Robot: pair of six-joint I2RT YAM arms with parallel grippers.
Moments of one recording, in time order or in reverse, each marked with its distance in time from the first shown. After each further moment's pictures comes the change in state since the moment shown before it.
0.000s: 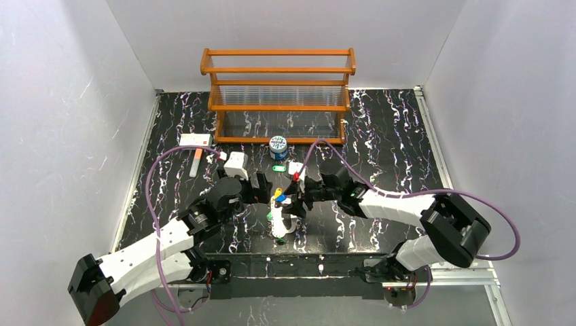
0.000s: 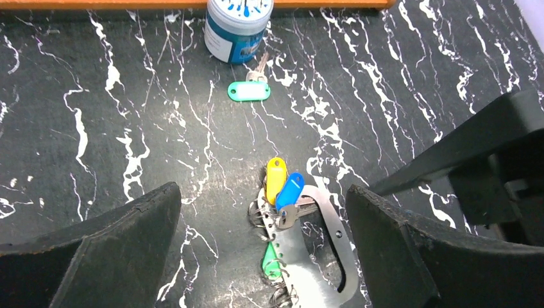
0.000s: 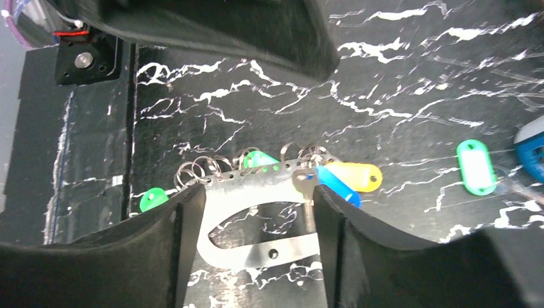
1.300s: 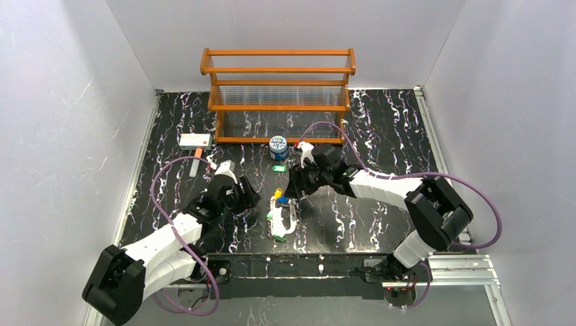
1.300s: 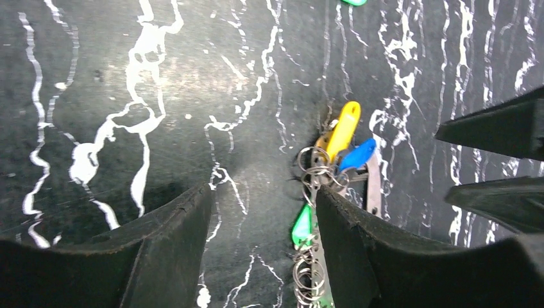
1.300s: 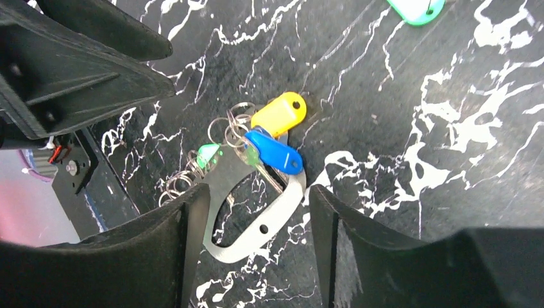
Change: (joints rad) left arm 0.304 0.177 -0.151 0.044 0.392 -0.269; right arm -0.101 0.137 0.181 -0.300 0.208 0.525
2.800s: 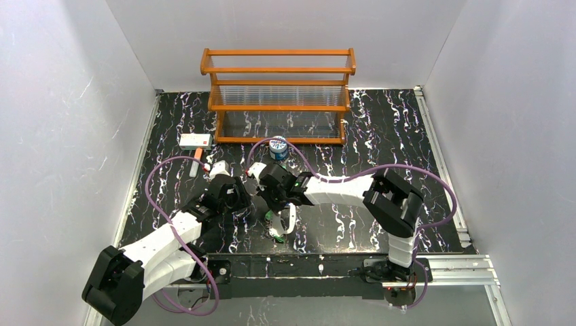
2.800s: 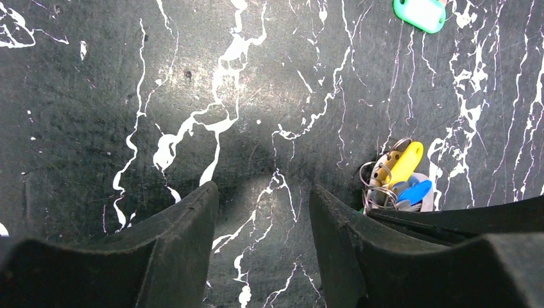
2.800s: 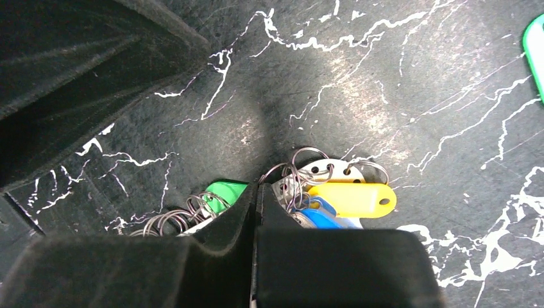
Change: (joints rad) left arm 0.001 -0.010 0.036 -0.145 -0.196 -0.008; right arm 0.332 0.301 0.370 -0.282 0.381 -0.202
